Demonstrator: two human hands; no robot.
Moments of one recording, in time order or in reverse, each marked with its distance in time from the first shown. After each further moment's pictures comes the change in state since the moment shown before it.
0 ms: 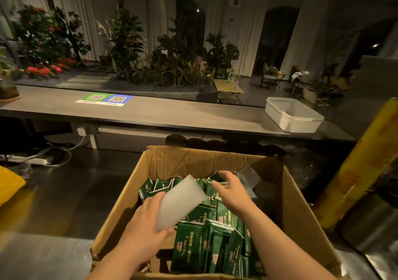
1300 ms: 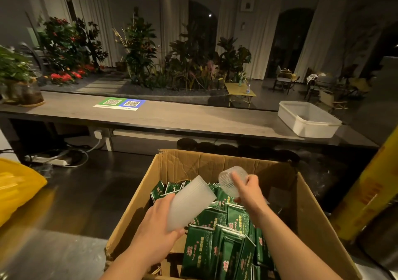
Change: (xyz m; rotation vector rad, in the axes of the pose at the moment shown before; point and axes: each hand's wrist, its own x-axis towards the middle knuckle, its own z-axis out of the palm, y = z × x) left_hand 0.000 0.003 0.002 -0.046 0.032 -0.017; right_hand 0.002 -0.009 -0.009 0.394 0.102 0.106
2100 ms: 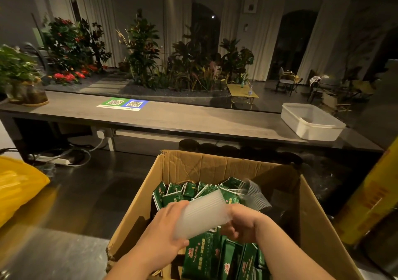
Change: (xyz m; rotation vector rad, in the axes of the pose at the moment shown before) left_hand -0.001 0.005 -0.002 0.015 -0.167 0.088; right_hand 0.001 0.028 0.006 0.123 -0.683 0.537
